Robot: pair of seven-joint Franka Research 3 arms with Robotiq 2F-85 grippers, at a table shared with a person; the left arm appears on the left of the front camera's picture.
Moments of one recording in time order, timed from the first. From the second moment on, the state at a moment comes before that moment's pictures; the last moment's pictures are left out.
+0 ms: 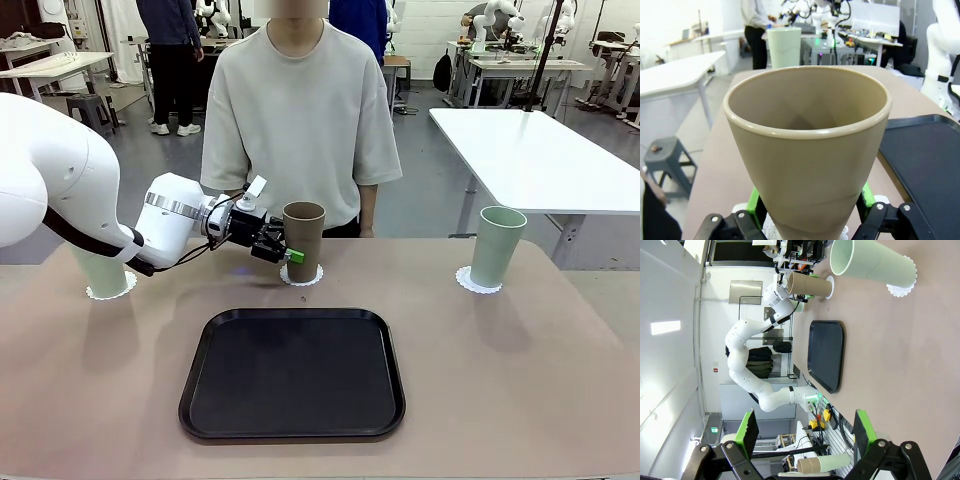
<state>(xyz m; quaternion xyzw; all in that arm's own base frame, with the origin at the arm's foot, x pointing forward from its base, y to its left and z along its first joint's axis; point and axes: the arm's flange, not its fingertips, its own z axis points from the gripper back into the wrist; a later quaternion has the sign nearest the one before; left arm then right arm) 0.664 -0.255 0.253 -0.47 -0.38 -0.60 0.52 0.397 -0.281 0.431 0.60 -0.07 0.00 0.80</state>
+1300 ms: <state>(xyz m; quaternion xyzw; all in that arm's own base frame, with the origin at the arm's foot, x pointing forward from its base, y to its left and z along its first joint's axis) 0.671 -0.221 0.276 -0.39 -0.32 -0.66 0.55 0.397 -0.281 0.431 0.60 -0.07 0.00 0.80</state>
